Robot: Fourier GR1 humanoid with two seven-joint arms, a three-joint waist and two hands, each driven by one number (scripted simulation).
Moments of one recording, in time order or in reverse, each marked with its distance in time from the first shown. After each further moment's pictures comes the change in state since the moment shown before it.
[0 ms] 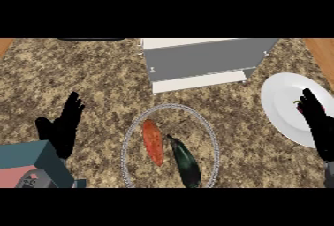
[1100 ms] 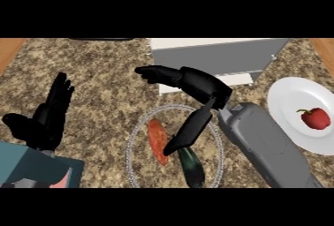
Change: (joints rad) left arm -0.040 0.063 0.005 -0.213 -0.069 0.042 0.089; right arm -0.691 0.328 0.369 0.007 -0.130 0.490 0.210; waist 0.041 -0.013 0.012
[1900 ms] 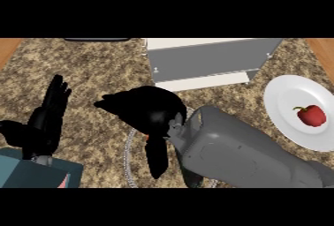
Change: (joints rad) left arm 0.039 -0.009 0.008 -0.068 -0.037 0.022 0.041; right arm -0.277 0.017 0.294 -0.092 0.381 0.126 0.401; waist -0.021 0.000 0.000
